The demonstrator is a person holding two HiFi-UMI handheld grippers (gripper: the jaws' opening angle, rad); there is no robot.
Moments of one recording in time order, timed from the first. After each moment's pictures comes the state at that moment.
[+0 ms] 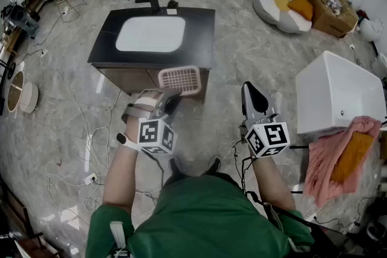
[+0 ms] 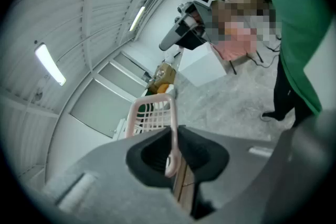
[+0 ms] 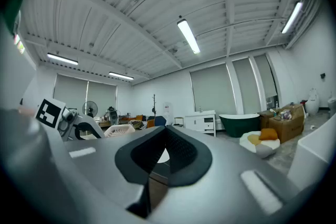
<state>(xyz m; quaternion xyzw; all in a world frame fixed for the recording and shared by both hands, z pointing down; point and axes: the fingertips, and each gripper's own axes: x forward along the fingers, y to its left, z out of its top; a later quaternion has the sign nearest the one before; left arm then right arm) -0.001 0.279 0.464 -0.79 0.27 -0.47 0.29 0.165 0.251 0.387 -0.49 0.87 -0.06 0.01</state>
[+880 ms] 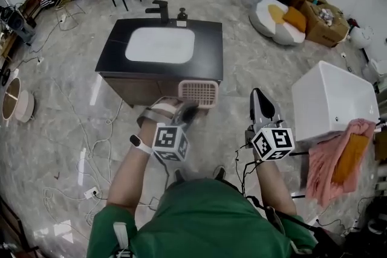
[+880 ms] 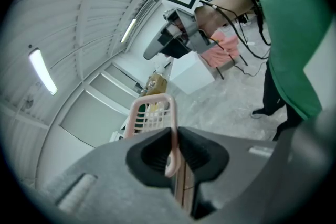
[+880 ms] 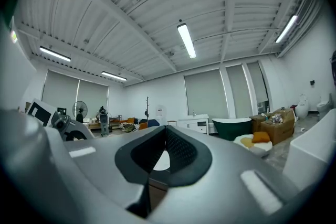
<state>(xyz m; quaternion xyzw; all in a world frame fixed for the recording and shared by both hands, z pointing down) -0.066 0.290 0.457 -0.81 0.21 -0.44 0.32 0.077 0.250 0.362 -0.53 0.85 -0.04 0.03</state>
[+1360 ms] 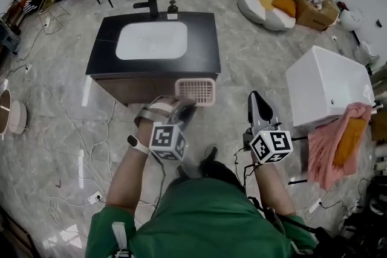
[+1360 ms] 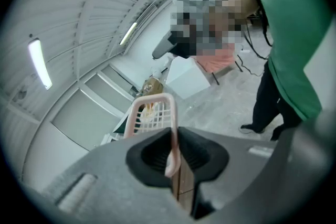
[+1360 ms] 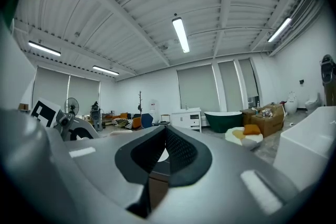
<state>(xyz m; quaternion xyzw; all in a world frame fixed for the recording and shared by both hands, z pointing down) -0.092 0.276 0.480 -0.84 0.18 -0.42 0.30 0.054 0.256 0.394 -0.57 0.82 -0.07 0.01</state>
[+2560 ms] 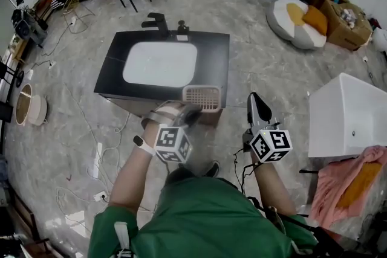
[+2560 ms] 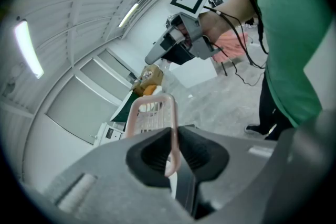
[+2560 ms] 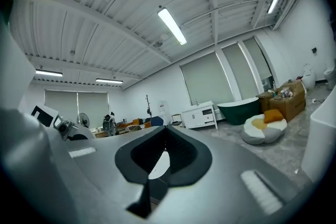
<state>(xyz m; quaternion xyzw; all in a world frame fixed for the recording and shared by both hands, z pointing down) -0.006 0.083 0.487 -0.82 0.19 -0.47 0.26 0.128 0.026 0.413 -0.50 0.86 -0.13 0.05</state>
